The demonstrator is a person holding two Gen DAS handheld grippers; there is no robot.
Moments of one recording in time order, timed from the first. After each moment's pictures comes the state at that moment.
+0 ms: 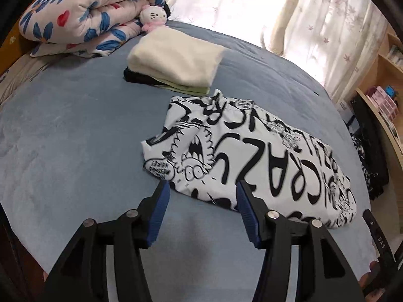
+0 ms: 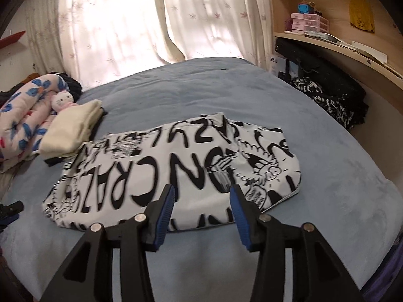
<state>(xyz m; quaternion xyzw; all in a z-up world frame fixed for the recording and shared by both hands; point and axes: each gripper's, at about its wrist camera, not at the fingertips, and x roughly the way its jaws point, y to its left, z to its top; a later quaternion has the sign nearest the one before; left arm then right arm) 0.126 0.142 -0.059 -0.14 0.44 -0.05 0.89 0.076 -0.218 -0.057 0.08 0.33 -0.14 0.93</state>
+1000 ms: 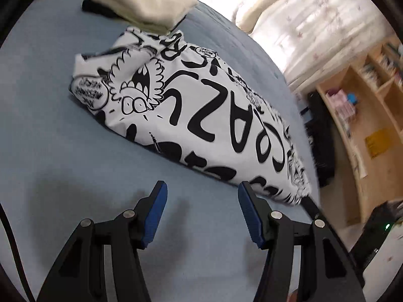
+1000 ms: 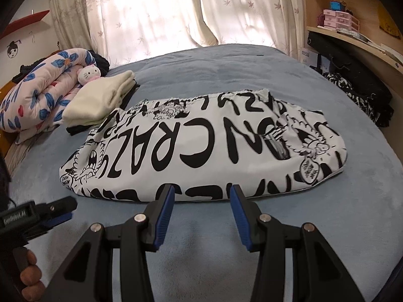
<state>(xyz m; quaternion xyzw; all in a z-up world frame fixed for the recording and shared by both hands) 0.133 0.121 -0.158 -0.28 0.48 -0.20 0.81 0.088 -0.156 -0.108 0.07 0.37 -0.06 0.92</state>
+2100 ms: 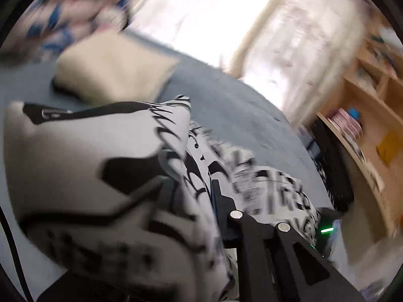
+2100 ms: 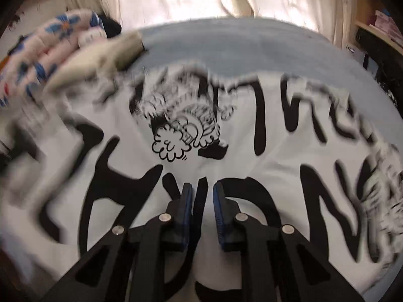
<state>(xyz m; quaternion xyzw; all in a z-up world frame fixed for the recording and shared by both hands) 0.251 0.063 -0.102 -0.19 0.33 -0.18 0.91 0.260 -0.152 -0.192 0.03 0.44 0.00 0.90</state>
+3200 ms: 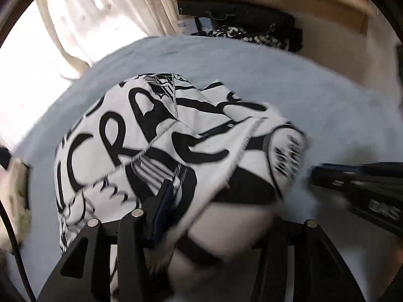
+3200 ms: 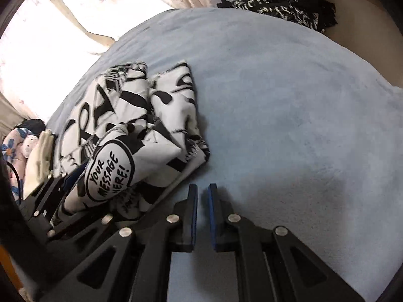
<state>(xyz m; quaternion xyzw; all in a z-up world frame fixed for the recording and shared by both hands) 0.191 -0.291 -0.133 0.24 0.36 -0.38 0.82 0.062 -0.431 -0.144 0.30 0.41 -0.17 0.84</state>
